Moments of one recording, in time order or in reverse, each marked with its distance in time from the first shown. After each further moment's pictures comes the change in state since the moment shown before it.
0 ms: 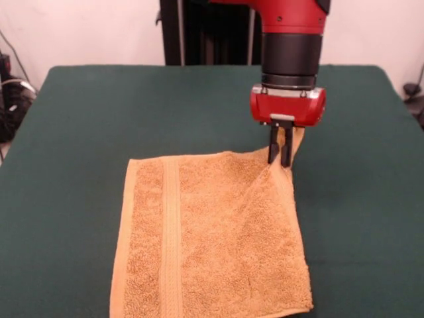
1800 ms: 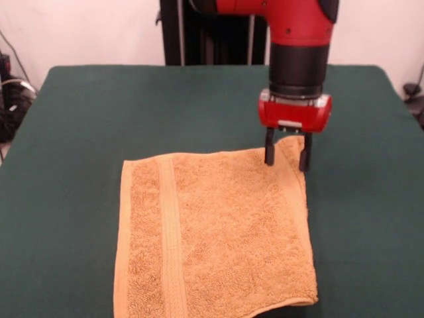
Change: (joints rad) arm -0.009 0.034 0.039 -0.046 -0.035 0.124 0.000
